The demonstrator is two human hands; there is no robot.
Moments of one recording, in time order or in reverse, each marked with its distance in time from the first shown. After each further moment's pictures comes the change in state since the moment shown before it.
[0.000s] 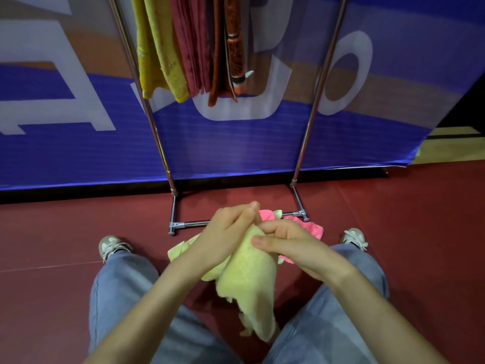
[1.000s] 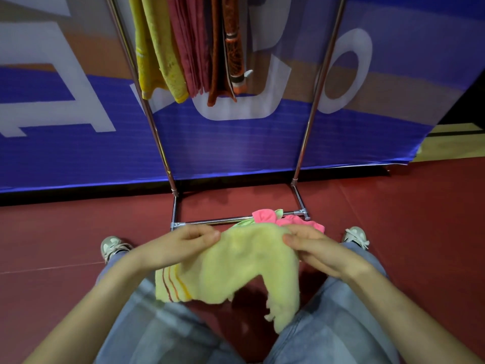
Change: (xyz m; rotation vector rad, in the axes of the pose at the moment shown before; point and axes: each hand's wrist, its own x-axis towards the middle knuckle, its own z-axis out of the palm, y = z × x) left_hand -0.024 -0.034 -0.058 -0.029 -0.367 -0.208; right_hand -0.010 0.028 -0.035 0.040 0.019 0.074
